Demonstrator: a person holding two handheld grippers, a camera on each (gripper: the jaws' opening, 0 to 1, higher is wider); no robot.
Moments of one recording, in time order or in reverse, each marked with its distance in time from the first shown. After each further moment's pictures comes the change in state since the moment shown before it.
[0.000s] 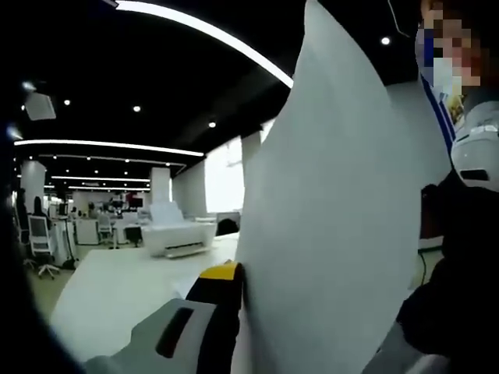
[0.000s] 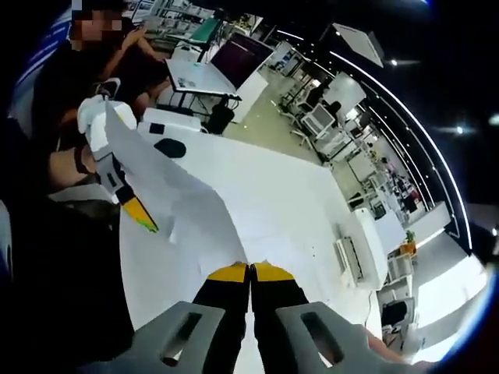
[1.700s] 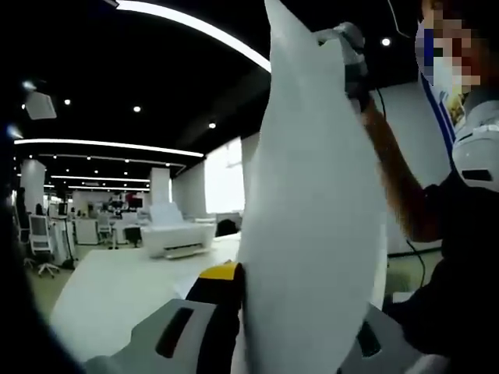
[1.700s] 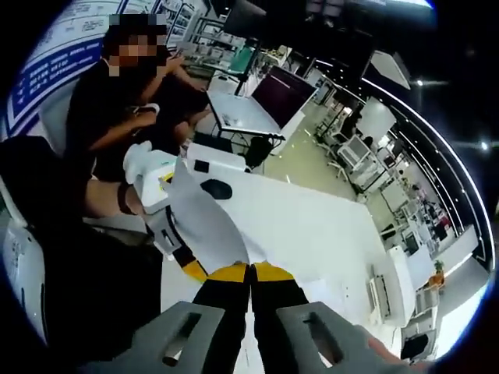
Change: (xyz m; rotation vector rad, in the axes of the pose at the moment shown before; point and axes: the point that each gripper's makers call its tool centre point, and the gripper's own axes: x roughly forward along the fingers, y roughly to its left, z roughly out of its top) left arm 0.001 -0.001 0.001 -0.003 -0.005 -0.003; right arm 0.000 0.064 0.064 -0.051 -0.157 0.201
